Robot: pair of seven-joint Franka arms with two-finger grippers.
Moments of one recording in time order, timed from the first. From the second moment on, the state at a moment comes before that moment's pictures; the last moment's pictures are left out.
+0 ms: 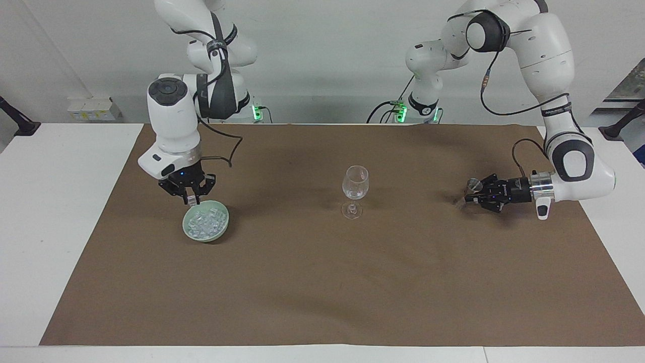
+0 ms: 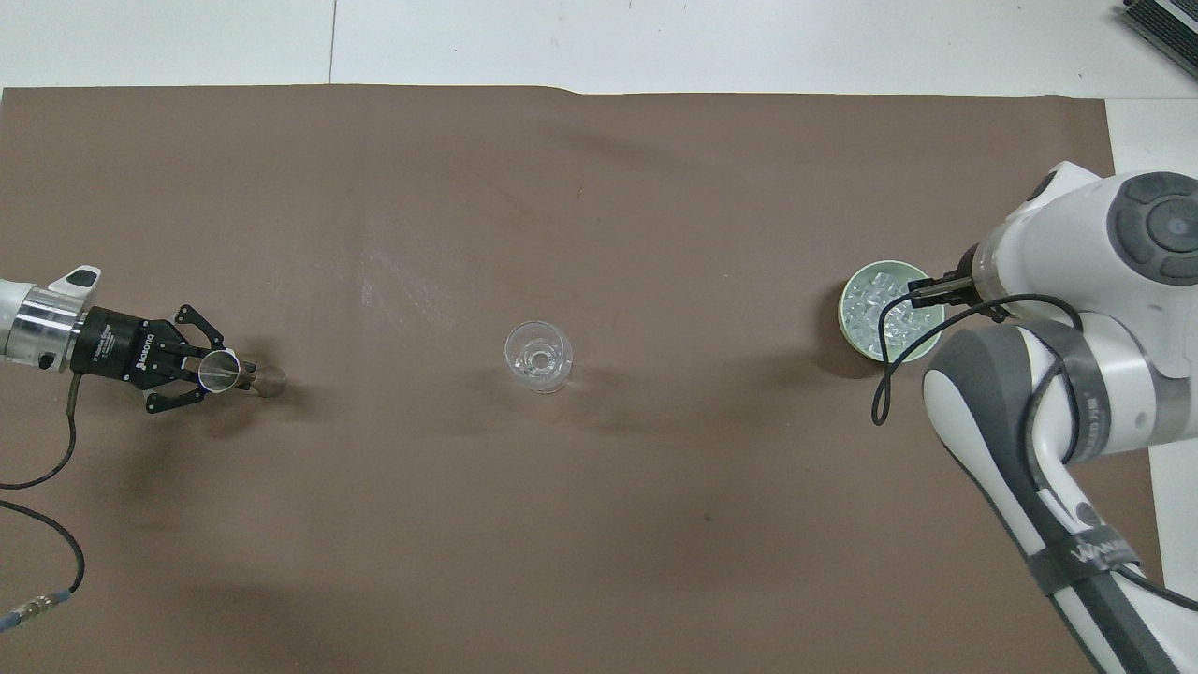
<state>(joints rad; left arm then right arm) 0.14 0.50 0.23 -1.78 -0.82 1.48 -0.59 0.12 0.07 -0.05 -1.91 -0.20 2.08 0.02</state>
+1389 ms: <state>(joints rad) 0.14 0.51 0.24 -1.69 -0.68 1.43 -0.57 0.14 -0.09 0.09 -1.76 -0.04 1.80 0.24</state>
